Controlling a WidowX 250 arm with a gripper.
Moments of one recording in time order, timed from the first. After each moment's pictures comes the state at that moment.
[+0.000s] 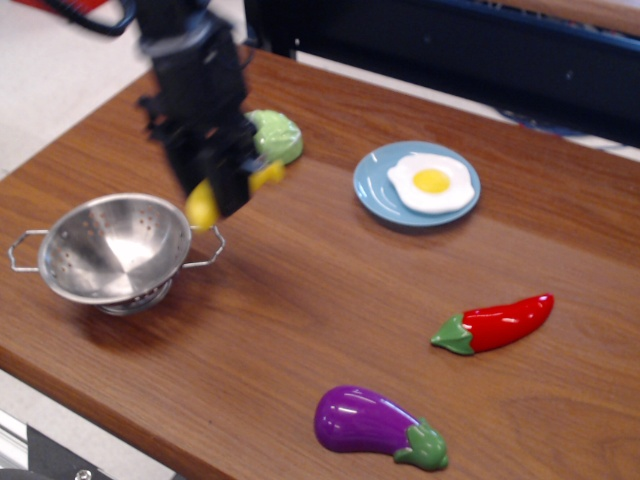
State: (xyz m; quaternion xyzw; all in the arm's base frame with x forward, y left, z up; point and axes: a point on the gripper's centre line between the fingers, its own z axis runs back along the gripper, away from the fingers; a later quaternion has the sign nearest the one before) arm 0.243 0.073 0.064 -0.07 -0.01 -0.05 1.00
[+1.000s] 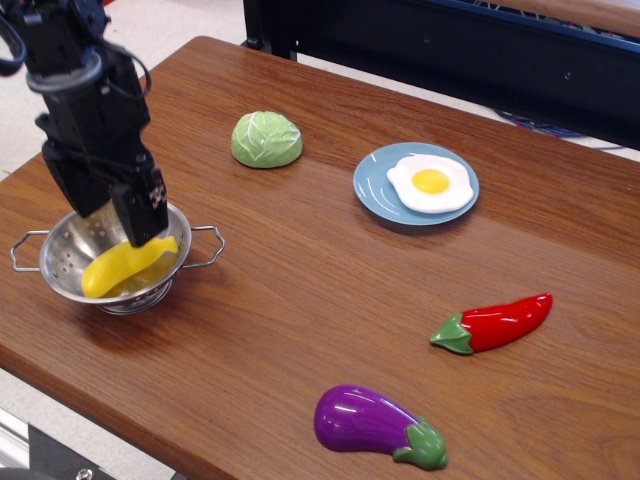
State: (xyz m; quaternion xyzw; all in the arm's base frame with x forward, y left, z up) arm 0.218 0.109 0.068 -0.02 -0.03 -0.05 1.00
